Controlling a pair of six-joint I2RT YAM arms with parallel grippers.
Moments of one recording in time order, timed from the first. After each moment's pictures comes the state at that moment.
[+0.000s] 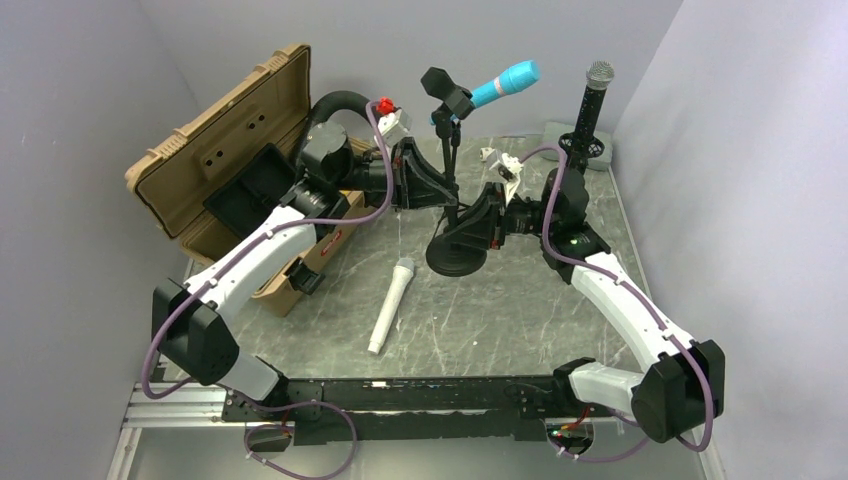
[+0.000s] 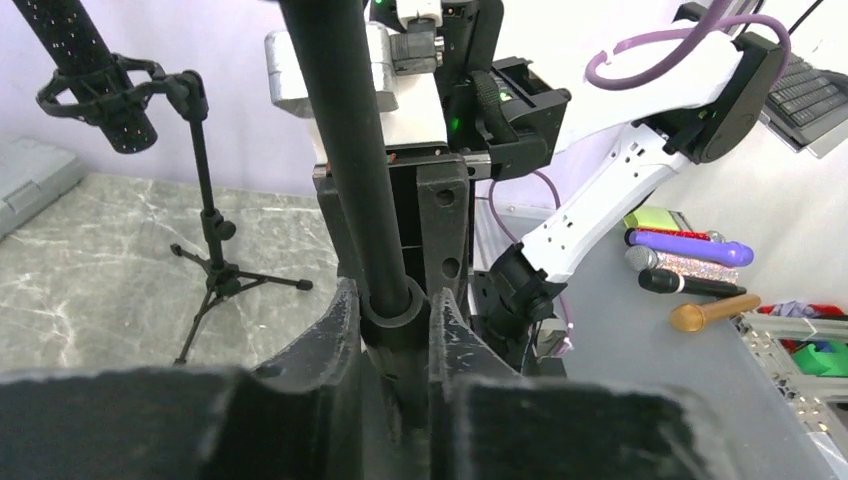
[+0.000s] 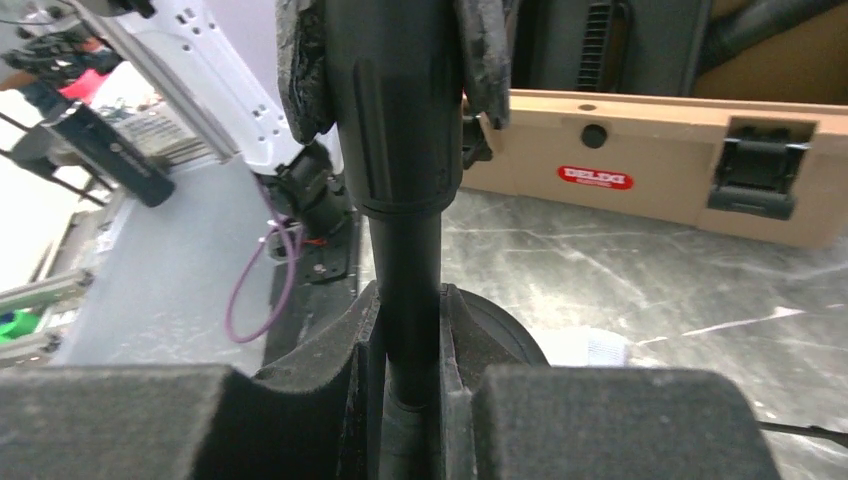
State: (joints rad) left arm -0.58 1.49 1.38 0.32 1.08 -0.37; right arm 0.36 1.17 0.93 0.21 -1.19 0.29
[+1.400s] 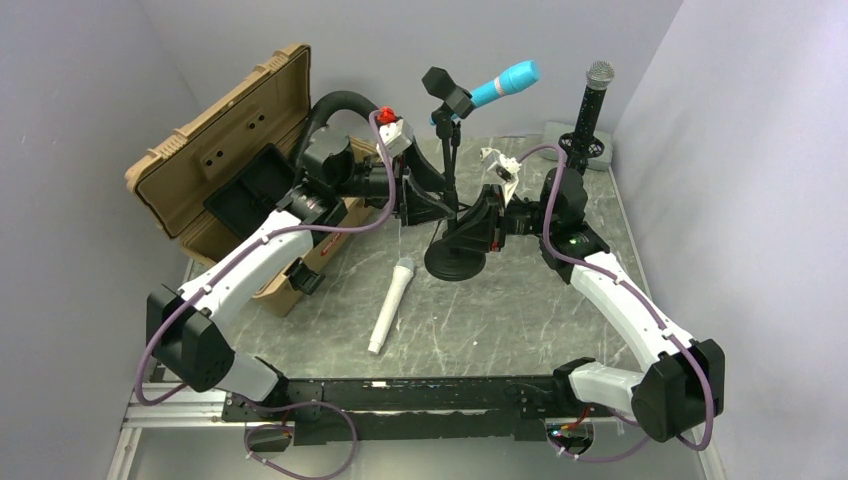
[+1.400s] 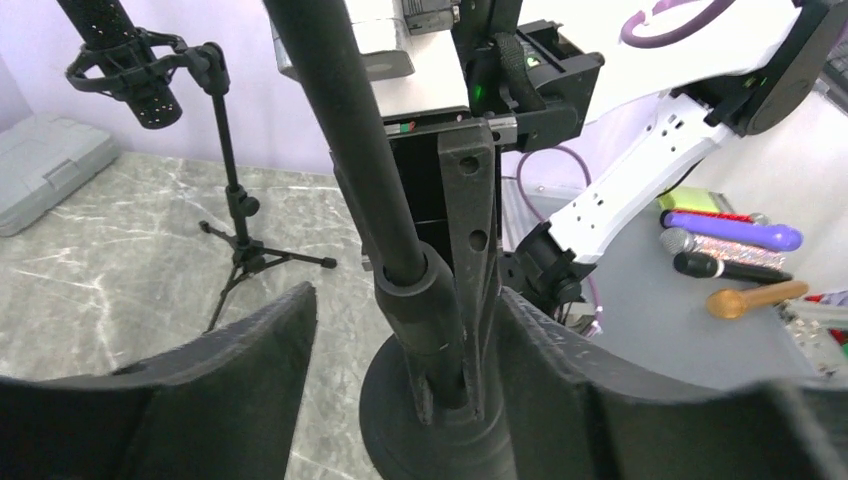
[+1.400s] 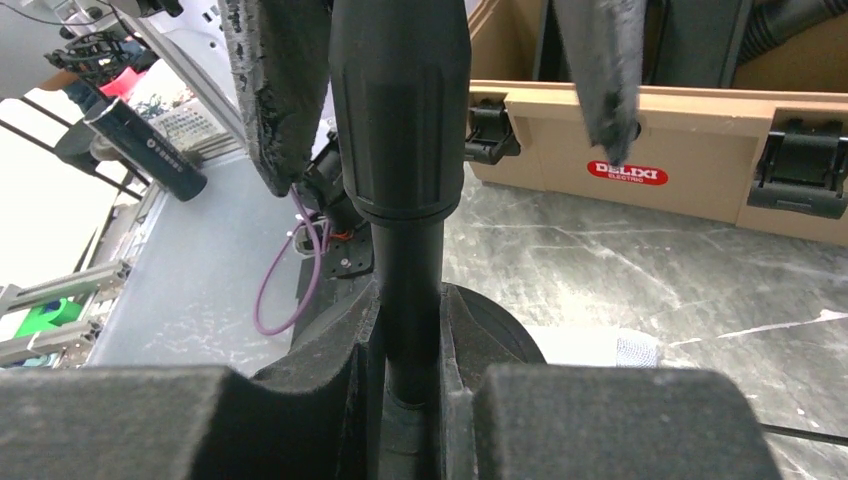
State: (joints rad) left arm -0.59 1.44 1.35 0.21 1.02 -0.25; right arm 0.36 1.17 0.94 0.19 -1.21 0.29
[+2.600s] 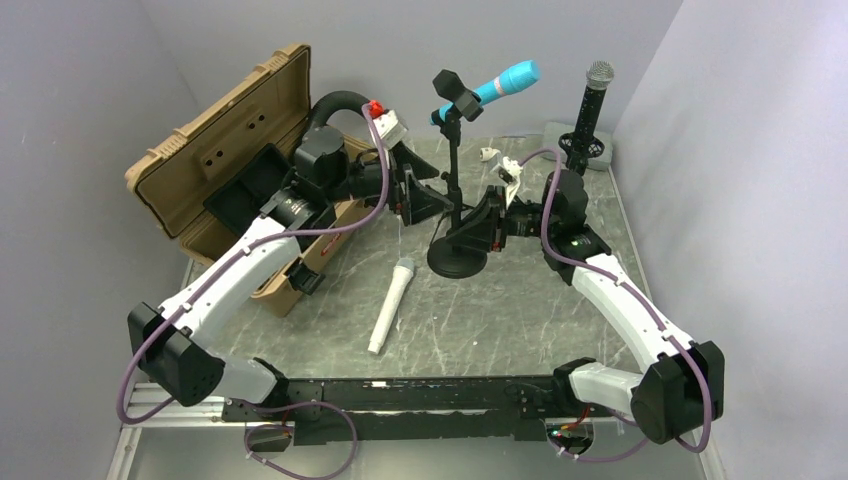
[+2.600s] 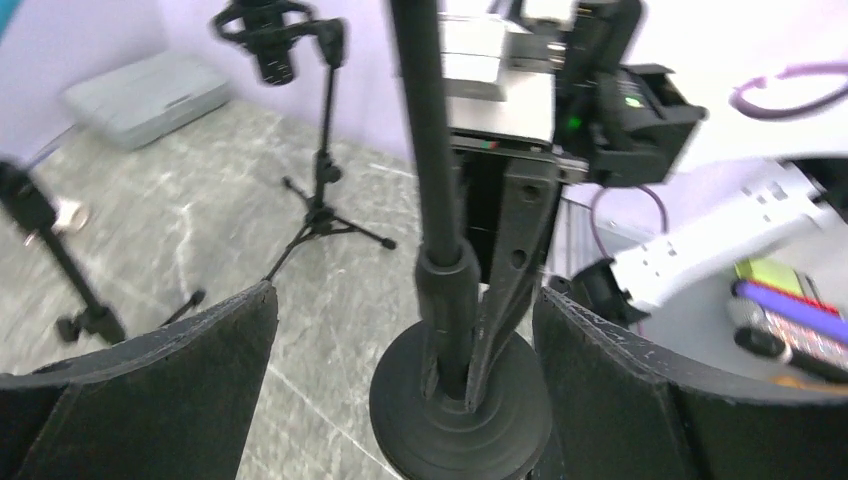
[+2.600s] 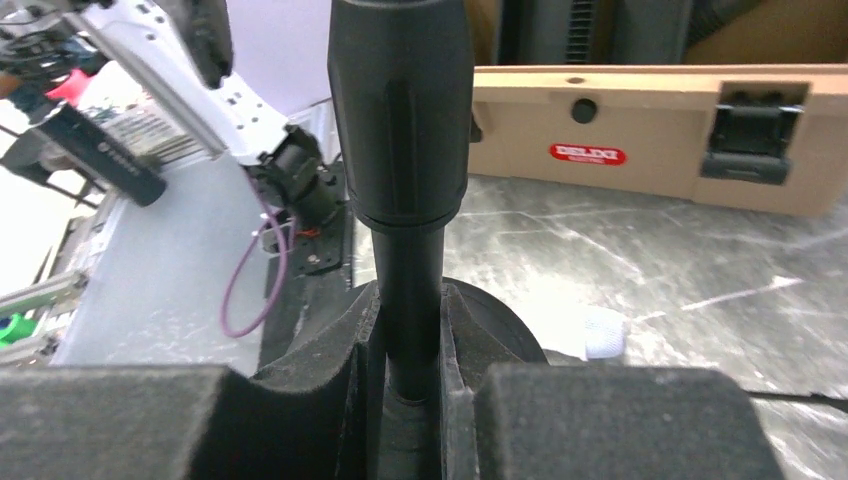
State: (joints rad) left arm -0.61 1.38 1.37 -0.02 0.68 -0.27; right arm 0.34 1.16 0.91 0.13 -1.13 0.21
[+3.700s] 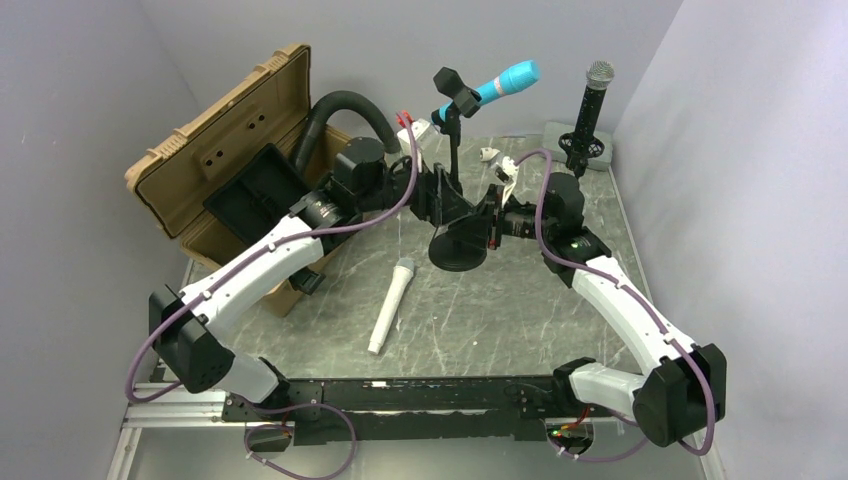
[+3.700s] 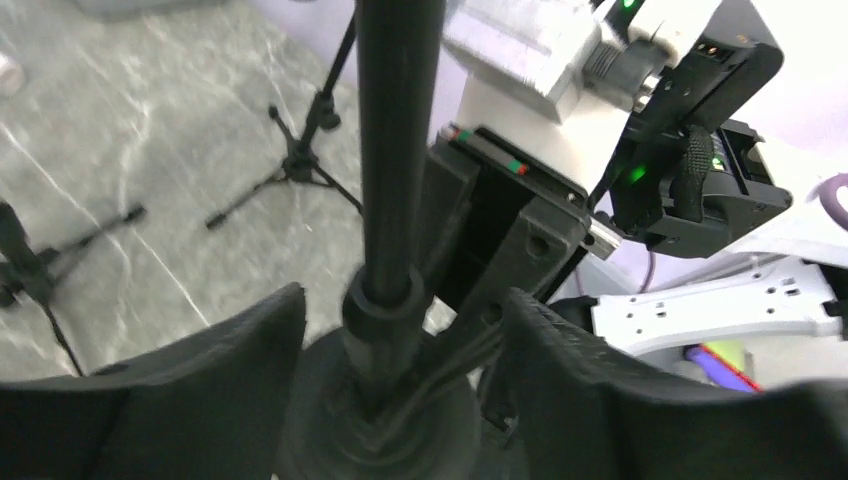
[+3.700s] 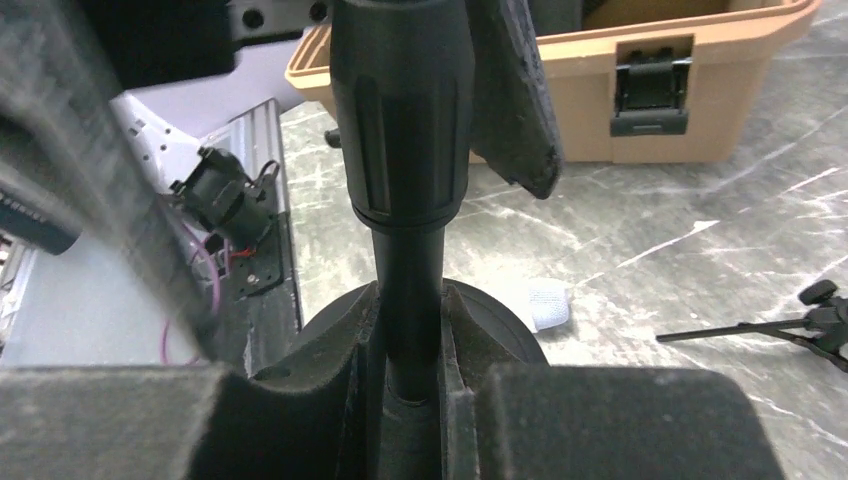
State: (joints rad) left arm -0.72 1.46 1.41 -0.06 0.52 -0.43; right arm 0.36 1.15 0.91 0.06 -0.97 0.18
